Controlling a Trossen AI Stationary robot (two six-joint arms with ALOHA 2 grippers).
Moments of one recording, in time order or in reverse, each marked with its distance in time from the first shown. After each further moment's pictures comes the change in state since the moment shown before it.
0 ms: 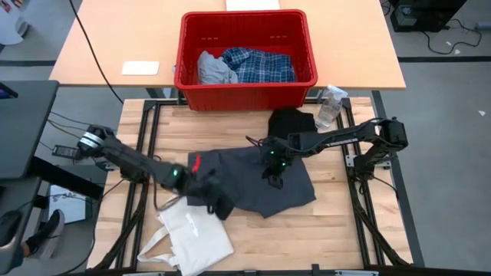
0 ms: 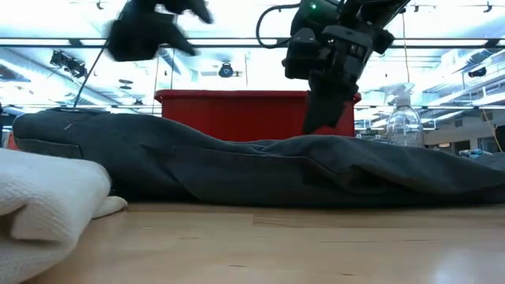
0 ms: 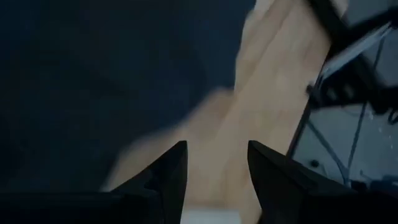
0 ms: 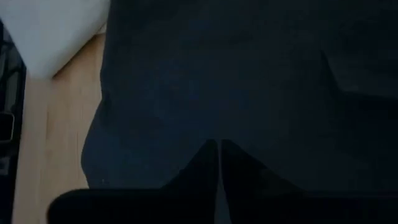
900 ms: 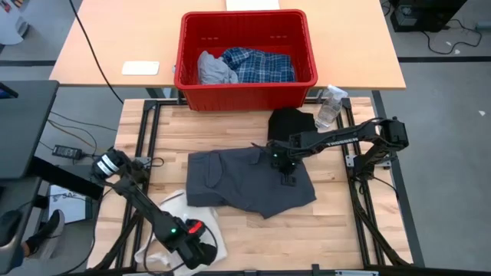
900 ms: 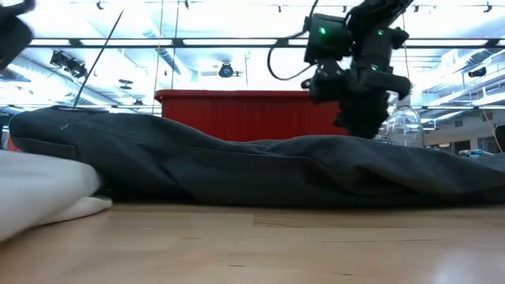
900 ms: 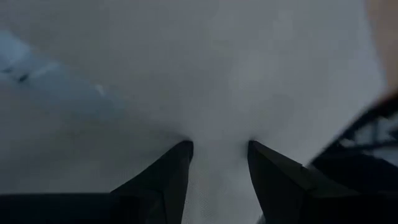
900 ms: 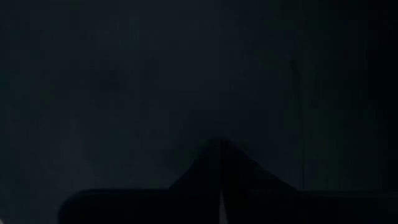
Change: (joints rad) left arm -0.423 0.339 0.004 -0.040 0.201 -0.843; right arm -0.013 -0.007 -0.020 -0.314 0.207 -0.162
